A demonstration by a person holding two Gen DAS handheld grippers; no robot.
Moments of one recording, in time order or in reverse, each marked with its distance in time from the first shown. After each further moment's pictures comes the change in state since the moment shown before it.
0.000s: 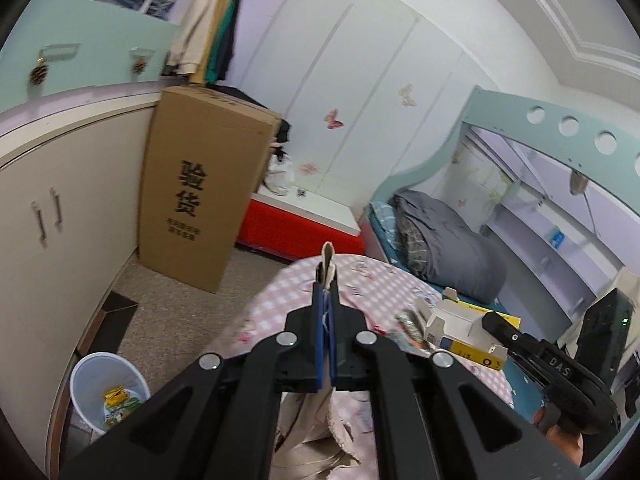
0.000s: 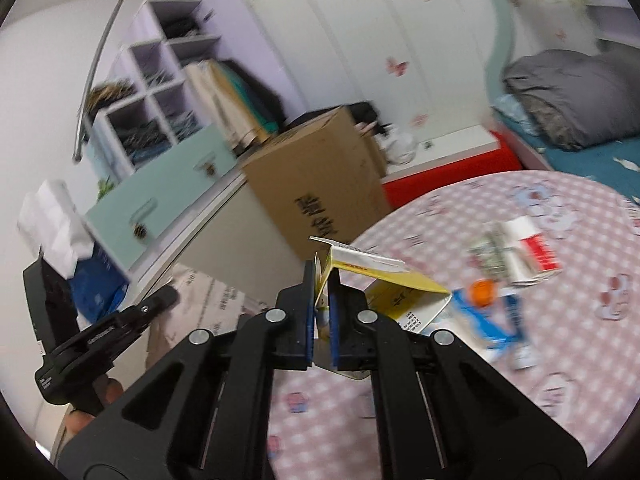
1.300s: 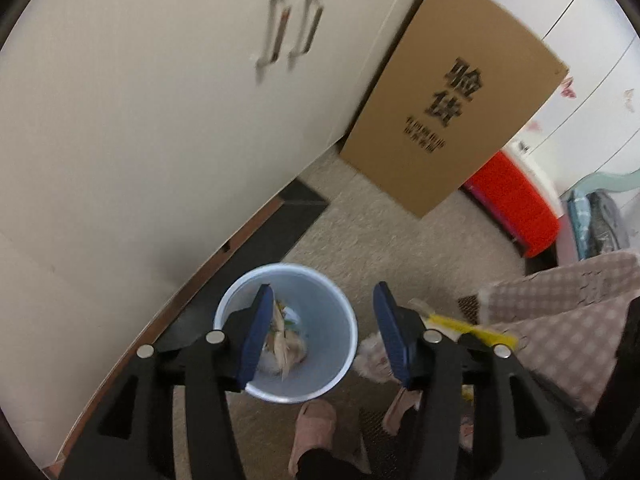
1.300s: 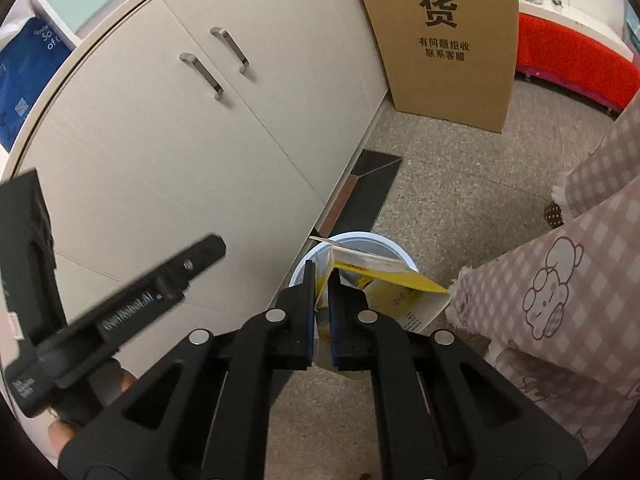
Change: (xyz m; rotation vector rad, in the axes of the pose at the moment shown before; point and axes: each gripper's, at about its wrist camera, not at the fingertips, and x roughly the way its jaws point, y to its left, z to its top) left arm 0.084 0.385 -0.098 -0.349 0.309 0.546; right arm 0.363 0.166 -0.243 -0.197 0.650 0.063
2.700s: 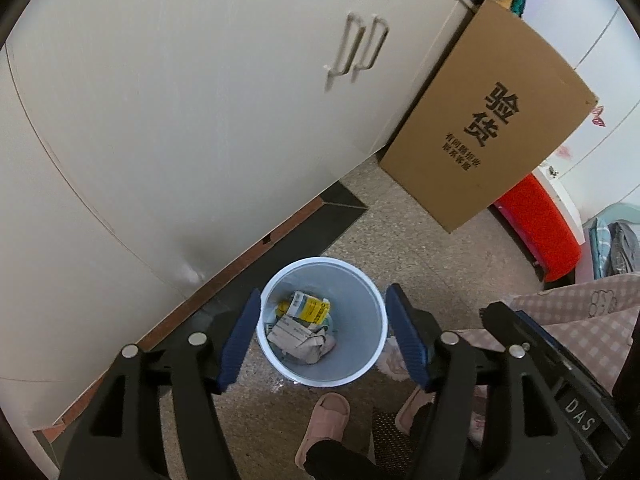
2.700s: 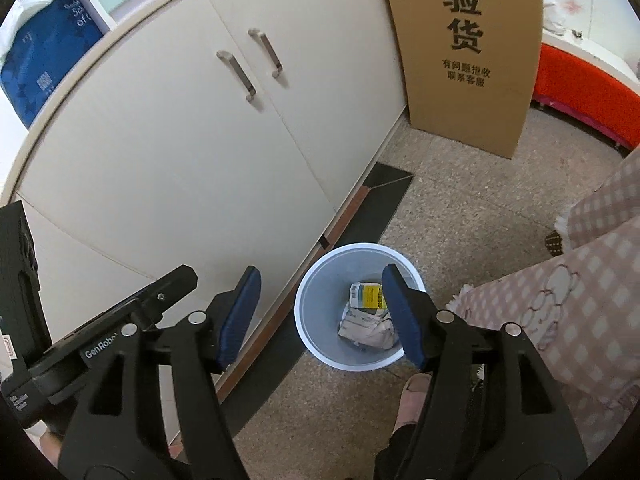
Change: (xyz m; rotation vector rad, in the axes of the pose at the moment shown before) left arm -0.049 0.028 -0.013 -0.098 -0.042 0.099; right arm -0.020 0.028 0.003 -0.093 -0.026 0.011
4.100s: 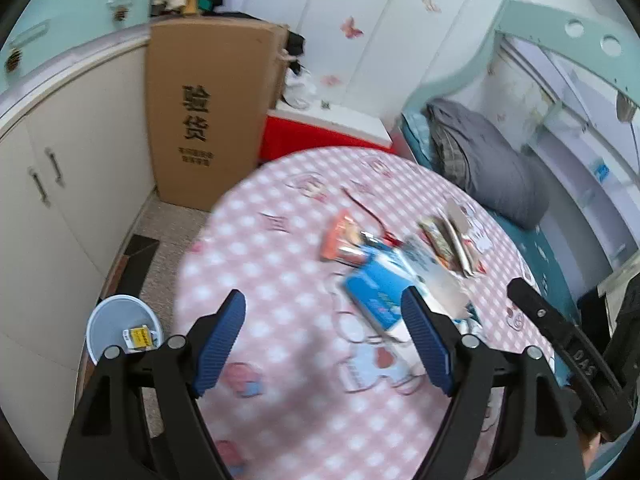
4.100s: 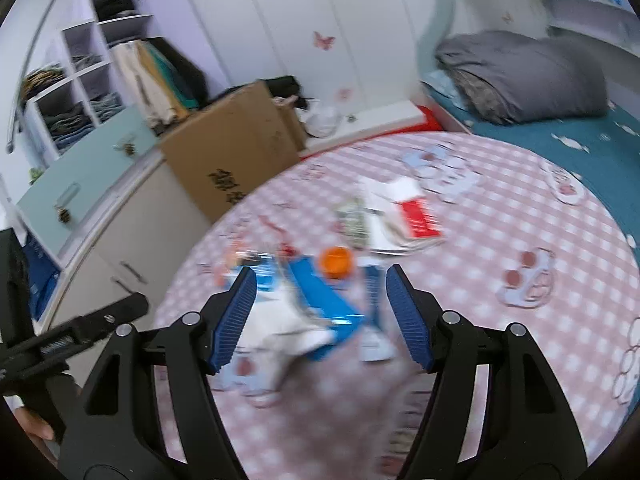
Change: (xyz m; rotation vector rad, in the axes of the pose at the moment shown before) left arm -0.206 -0.380 -0.166 0.568 -0.004 -0.431; right arm -0.419 -0.289 -0.128 0.420 -0.502 -0.337
